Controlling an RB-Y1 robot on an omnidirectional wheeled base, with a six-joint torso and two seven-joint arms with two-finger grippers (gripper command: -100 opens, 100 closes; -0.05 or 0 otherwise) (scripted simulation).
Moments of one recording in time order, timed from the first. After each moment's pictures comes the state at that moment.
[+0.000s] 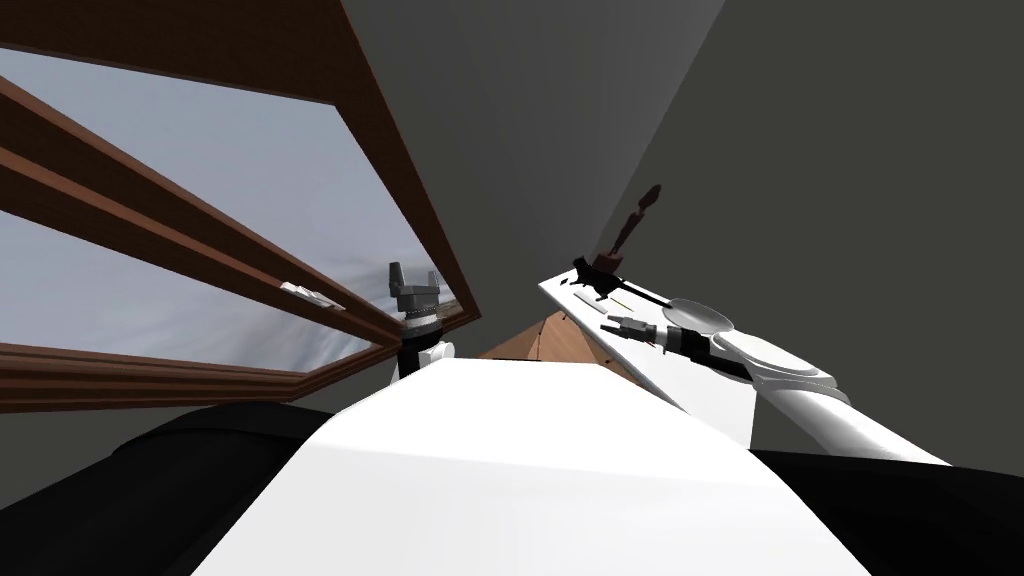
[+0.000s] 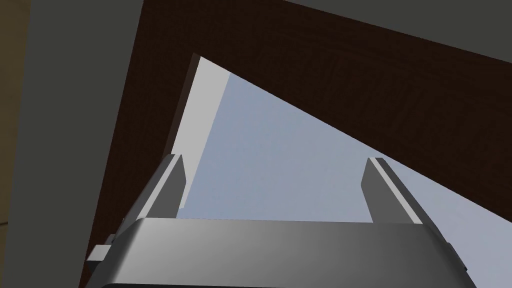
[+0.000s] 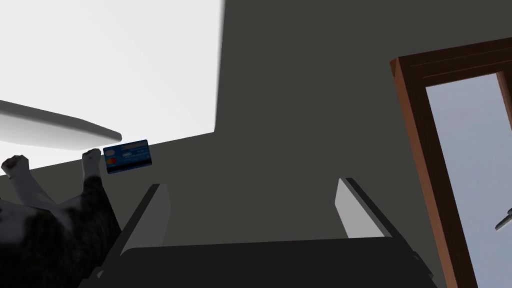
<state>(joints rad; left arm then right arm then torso) 0.53 -0.03 0.03 -2.35 0.06 -0.49 0.13 0.28 -1.07 -0.14 -1.26 0.88 -1.13 -0.16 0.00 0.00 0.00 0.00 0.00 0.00</state>
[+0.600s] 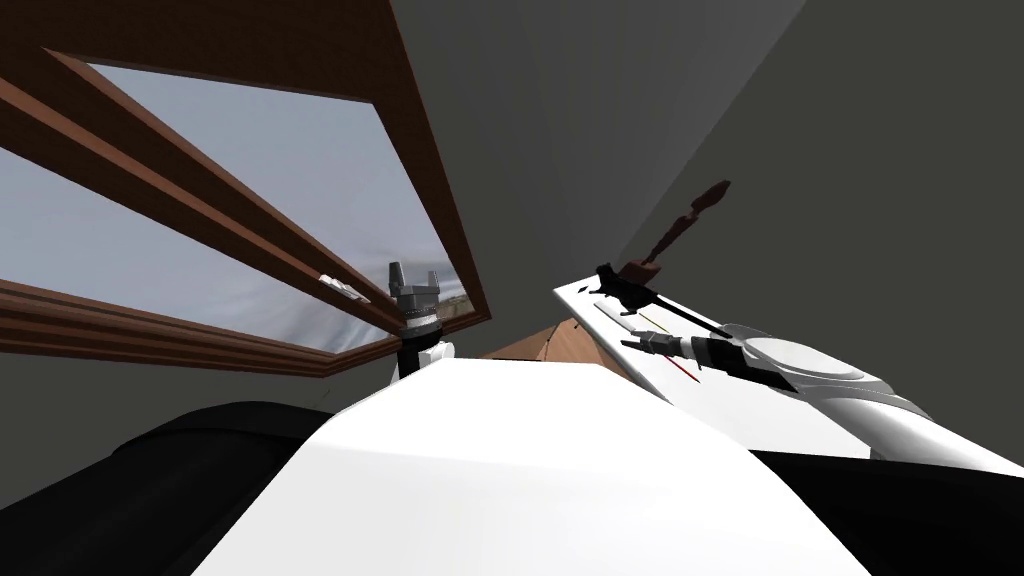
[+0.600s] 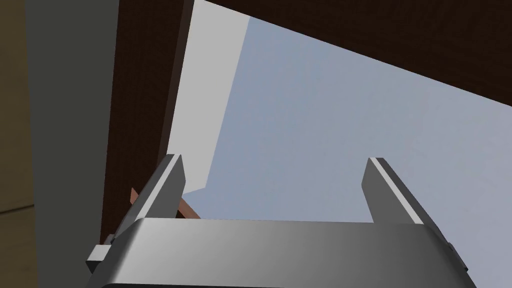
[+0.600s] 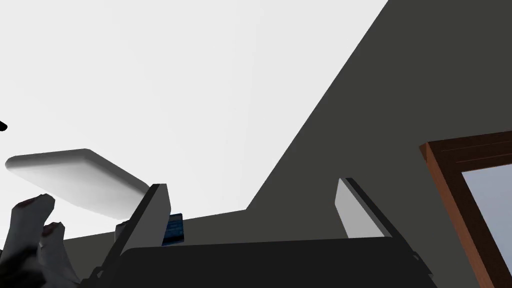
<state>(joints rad) 0.53 -0.03 0.03 -2.35 0.06 -0.49 0.13 0.27 -1.19 -0.09 -1.05 1.04 -1.15 -0.18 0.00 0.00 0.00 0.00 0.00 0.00</state>
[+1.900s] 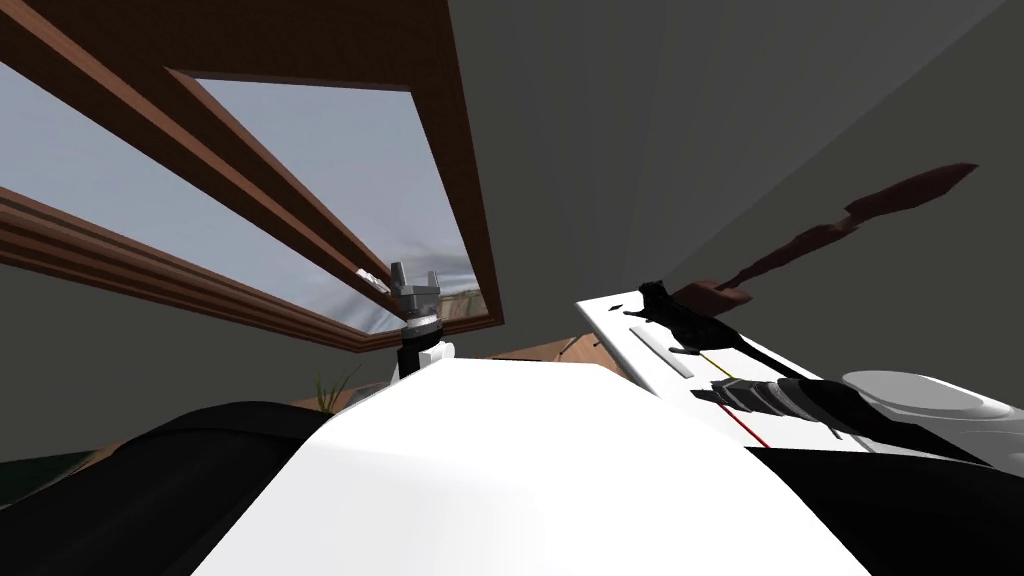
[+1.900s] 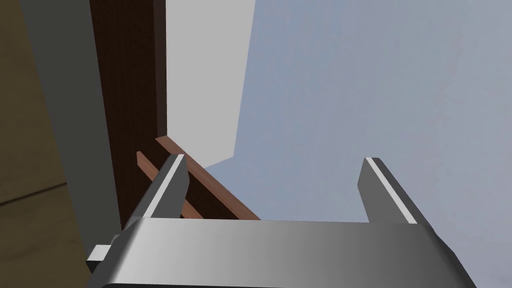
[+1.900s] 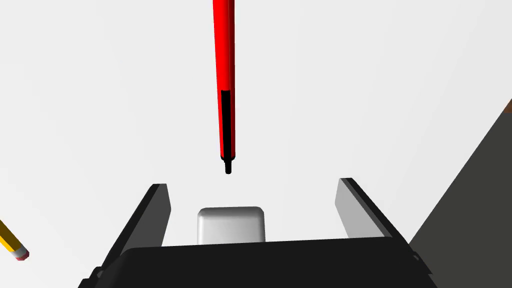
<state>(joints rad) 0.53 -0.03 0.03 -2.35 0.06 -0.49 0.13 0.35 -1.35 0.02 -0.75 1.28 -1.15 -0.25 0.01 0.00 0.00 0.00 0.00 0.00</state>
